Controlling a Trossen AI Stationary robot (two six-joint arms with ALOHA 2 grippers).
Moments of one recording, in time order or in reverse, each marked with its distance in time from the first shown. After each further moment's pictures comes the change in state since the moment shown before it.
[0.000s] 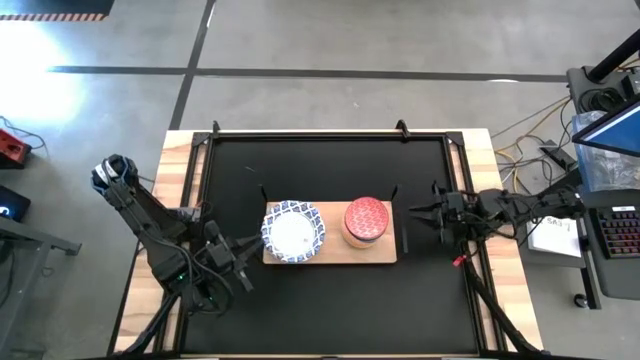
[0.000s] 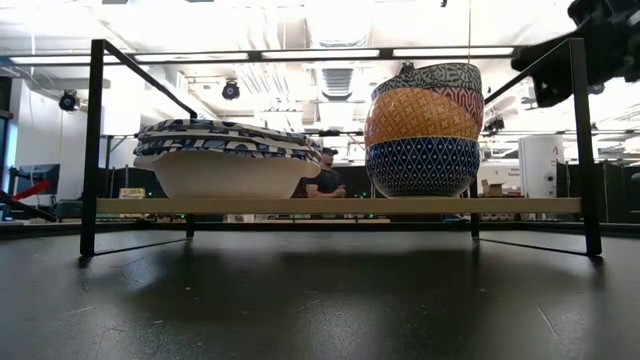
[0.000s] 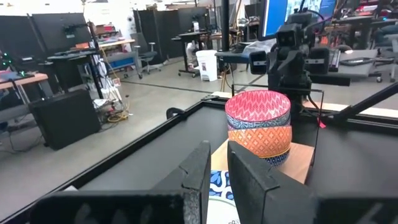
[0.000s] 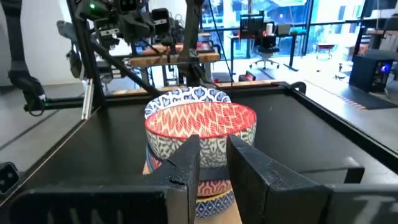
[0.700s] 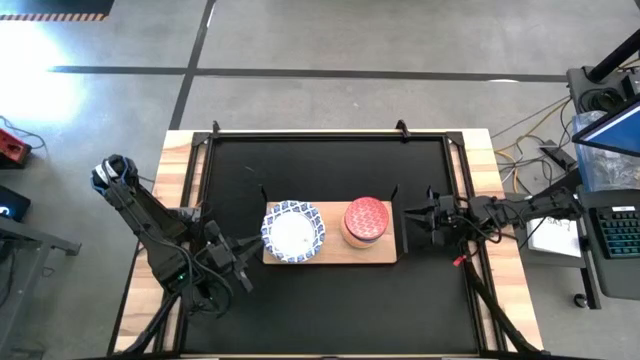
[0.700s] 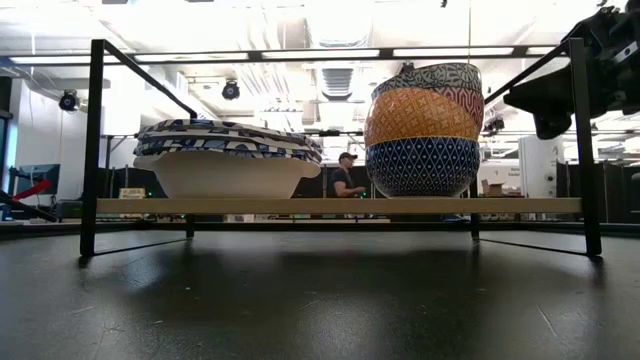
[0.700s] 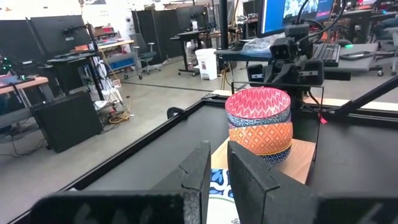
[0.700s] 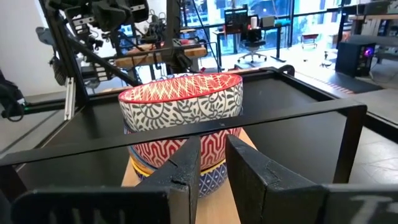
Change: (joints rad) left arm 0.001 0.000 0.000 0.002 0.008 0.030; right arm 0.000 -0.034 -0.162 0.120 0.067 0.060
